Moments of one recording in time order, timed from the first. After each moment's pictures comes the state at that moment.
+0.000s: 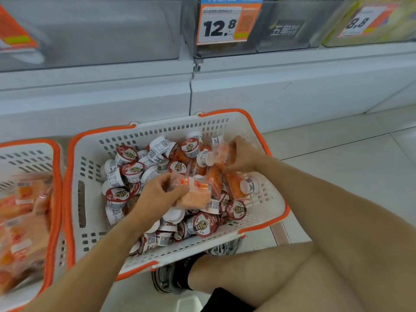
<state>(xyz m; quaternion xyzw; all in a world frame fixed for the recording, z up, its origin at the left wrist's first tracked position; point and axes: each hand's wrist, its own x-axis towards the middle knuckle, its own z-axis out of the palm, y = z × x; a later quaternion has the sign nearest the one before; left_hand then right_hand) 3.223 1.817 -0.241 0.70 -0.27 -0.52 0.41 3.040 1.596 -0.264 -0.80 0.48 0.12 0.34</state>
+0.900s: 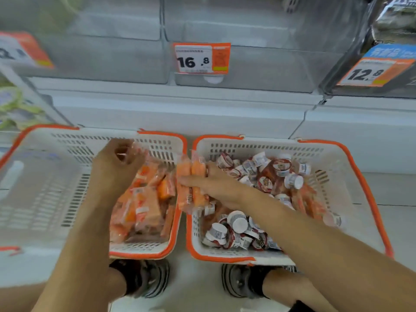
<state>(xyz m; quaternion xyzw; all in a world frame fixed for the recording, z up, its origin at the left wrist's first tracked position) 3.441 1.984 -0.161 0.89 -0.20 -0.12 0.40 3.277 1.827 -0.182 -0.66 0.29 0.08 0.69</state>
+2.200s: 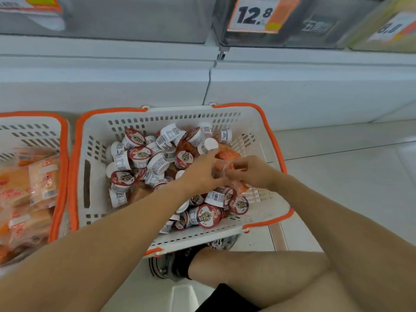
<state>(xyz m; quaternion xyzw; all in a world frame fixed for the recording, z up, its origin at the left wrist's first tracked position) 3.194 1.754 -0.264 0.66 -0.54 -0.44 0.28 3.030 1.649 -0.240 -0.77 0.41 0.10 0.48</state>
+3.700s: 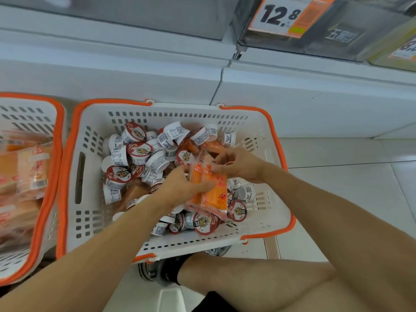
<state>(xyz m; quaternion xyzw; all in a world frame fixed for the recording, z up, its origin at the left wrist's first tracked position) 3.212 1.793 -0.262 0.66 -0.18 -0.63 0.36 3.072 1.624 -0.253 -0.67 0.42 0.14 0.60</state>
